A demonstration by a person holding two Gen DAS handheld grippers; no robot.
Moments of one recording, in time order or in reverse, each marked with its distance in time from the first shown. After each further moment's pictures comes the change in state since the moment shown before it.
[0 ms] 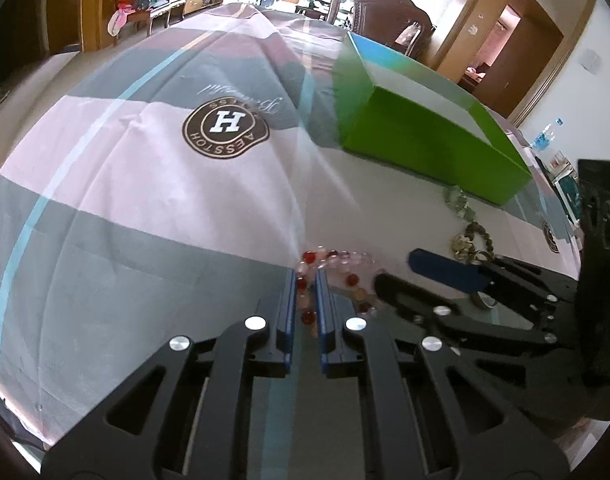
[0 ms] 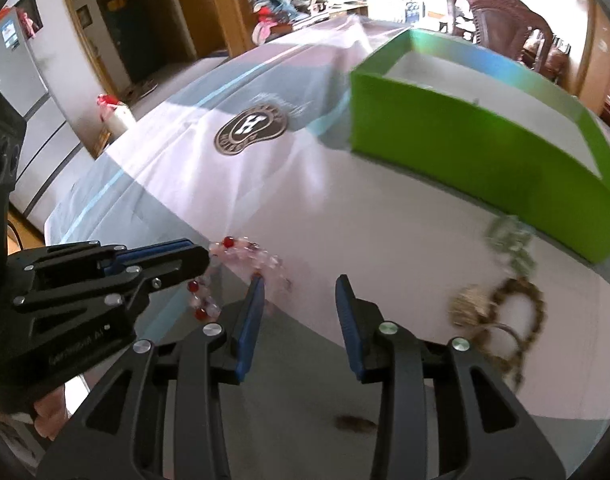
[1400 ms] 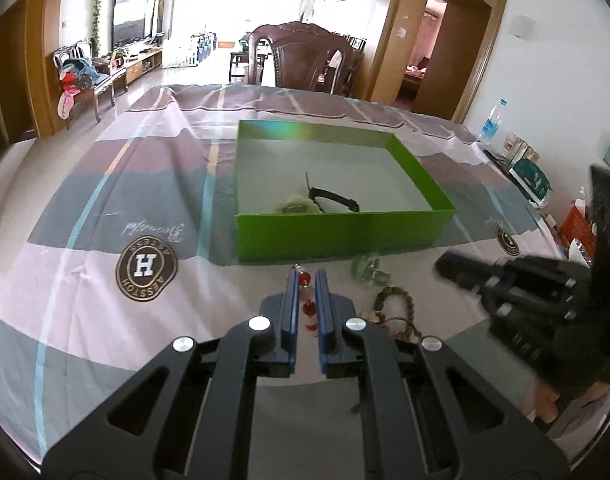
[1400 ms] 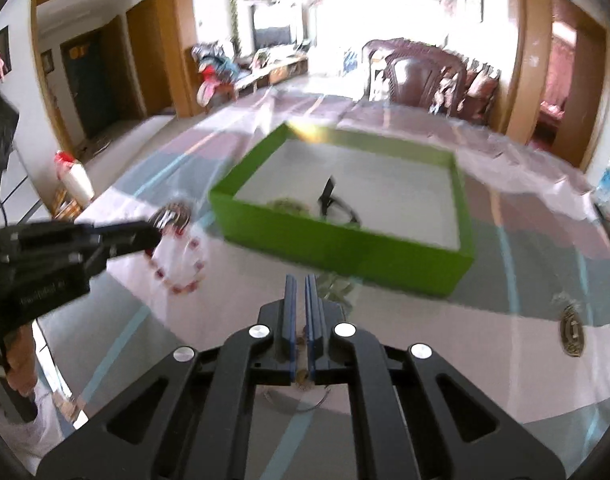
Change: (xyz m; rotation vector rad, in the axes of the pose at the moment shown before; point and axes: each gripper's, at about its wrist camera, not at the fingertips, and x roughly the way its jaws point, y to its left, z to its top) left arm -0.040 -0.098 0.060 0.254 -0.133 -0.079; right arm -0.112 -0.080 0.002 0.087 -0.206 -0.185
